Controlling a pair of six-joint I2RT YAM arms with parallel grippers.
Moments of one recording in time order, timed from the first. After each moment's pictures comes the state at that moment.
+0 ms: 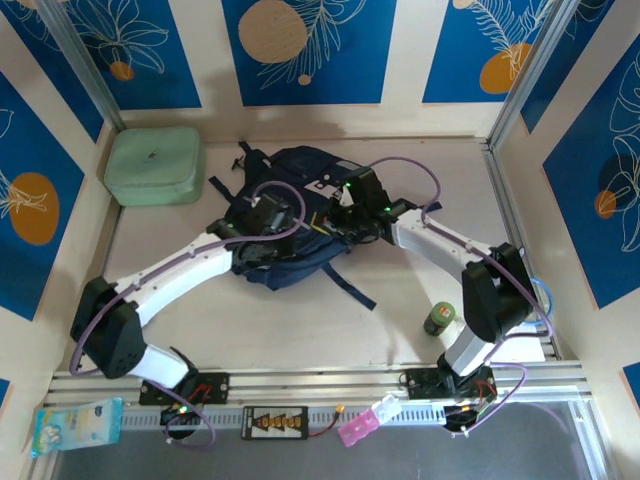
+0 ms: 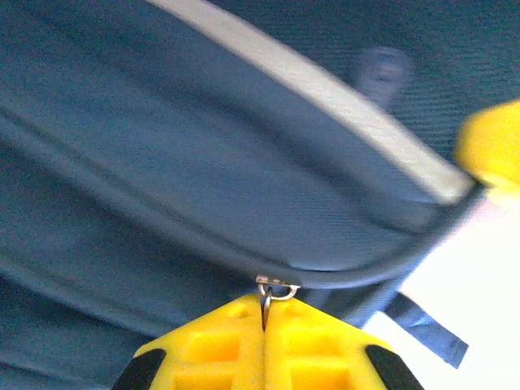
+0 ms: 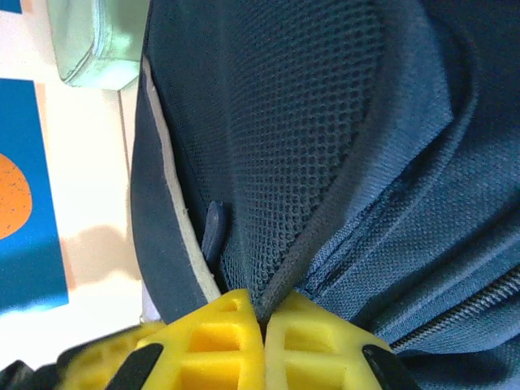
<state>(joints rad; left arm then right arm) -0.67 1.44 1.12 -0.64 -0.11 -0.69 0.55 1.62 1.18 -0.33 -0.42 0.95</state>
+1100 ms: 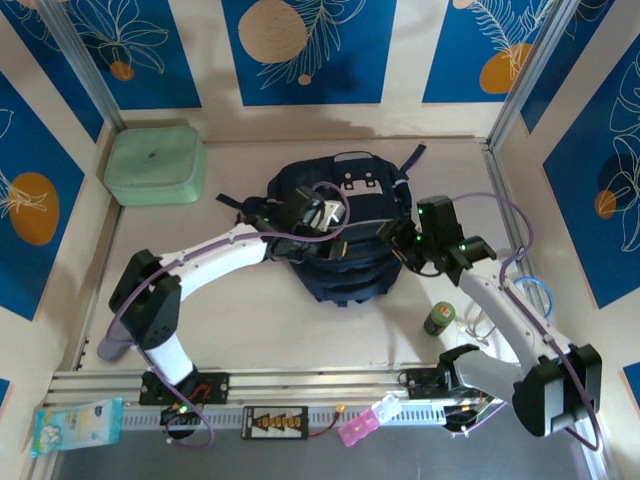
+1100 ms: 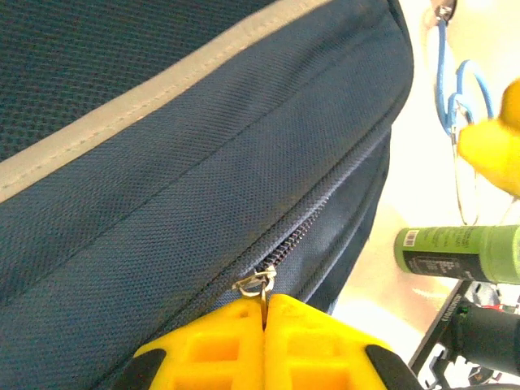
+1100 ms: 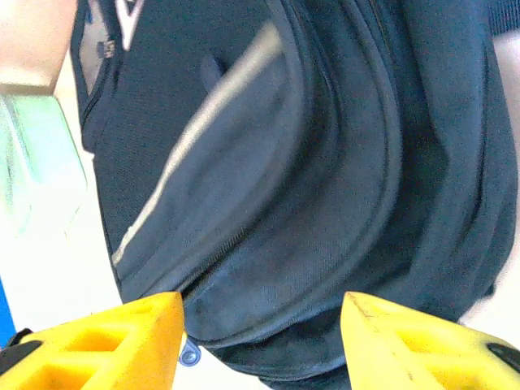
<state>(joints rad) -0.80 1.71 1.29 -0.40 0.31 -0.48 0.34 1.06 0.84 -0.62 -0.20 1.09</state>
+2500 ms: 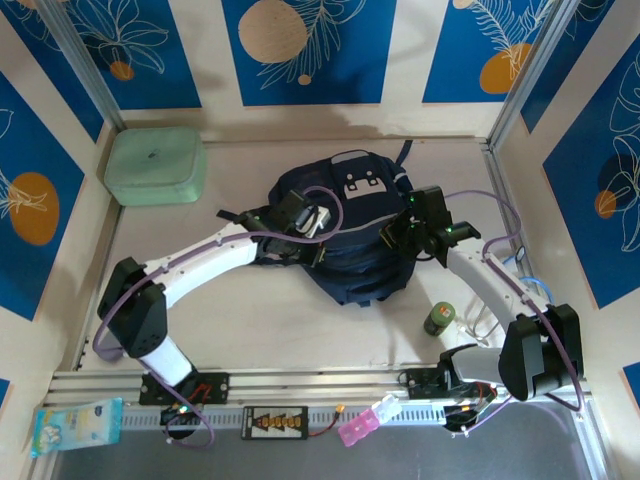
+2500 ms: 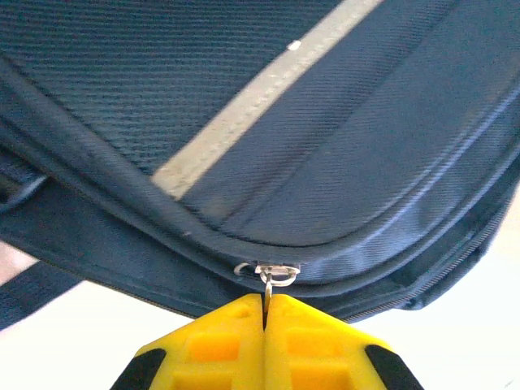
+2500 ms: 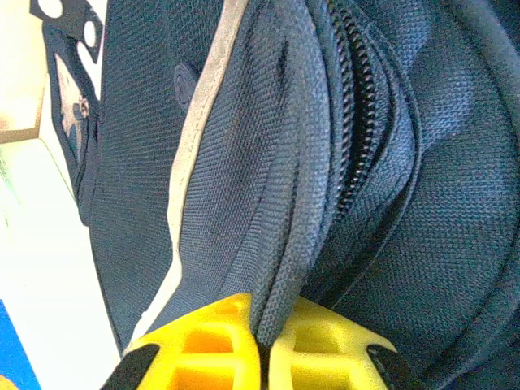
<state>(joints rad) -0.77 1.62 1.28 -0.67 0.08 -0.32 0.28 1.27 0.91 -0.52 -0.23 1.15</state>
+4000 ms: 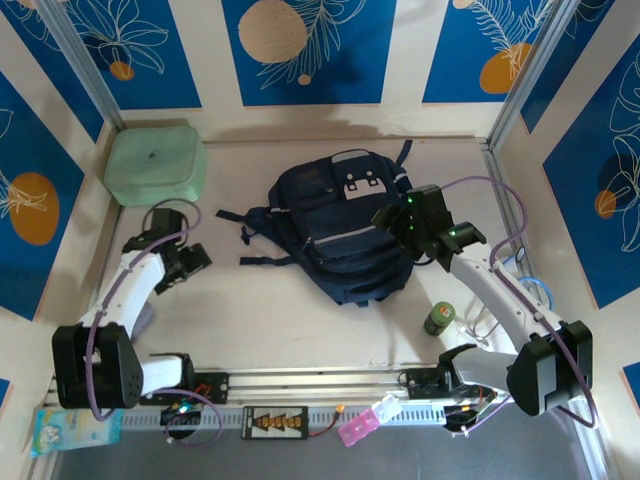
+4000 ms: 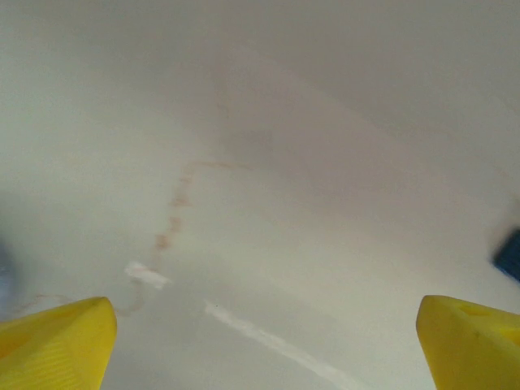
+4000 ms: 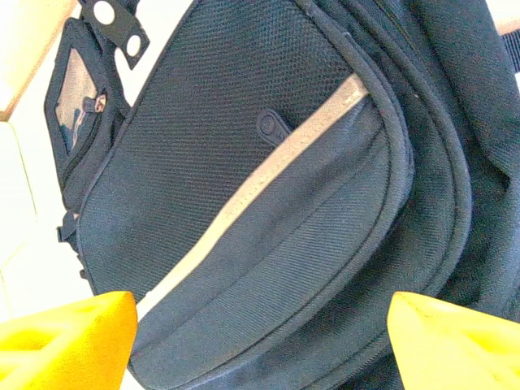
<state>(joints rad) 0.05 1.23 0.82 -0.82 -0.14 -0.56 0.36 1.20 0.97 -0.62 -0.04 0.96</state>
